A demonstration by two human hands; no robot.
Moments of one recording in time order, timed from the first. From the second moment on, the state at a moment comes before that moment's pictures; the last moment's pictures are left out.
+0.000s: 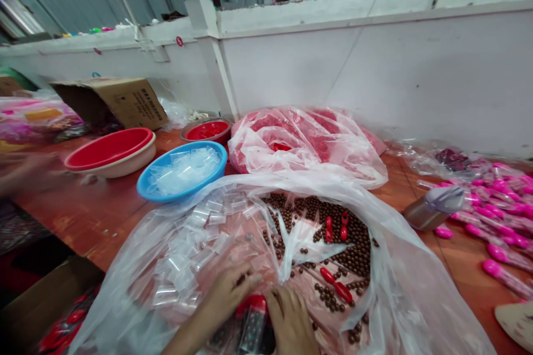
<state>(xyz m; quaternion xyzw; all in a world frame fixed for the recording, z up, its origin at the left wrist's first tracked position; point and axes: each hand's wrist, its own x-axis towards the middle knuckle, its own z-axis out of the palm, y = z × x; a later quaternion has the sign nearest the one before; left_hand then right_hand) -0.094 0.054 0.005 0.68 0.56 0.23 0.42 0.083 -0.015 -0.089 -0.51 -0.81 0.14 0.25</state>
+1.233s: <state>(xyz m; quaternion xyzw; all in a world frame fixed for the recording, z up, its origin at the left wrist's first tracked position) 0.024 0.262 -0.046 0.63 0.56 0.28 0.47 0.144 -0.019 -0.080 -0.57 -0.76 0.17 0.26</state>
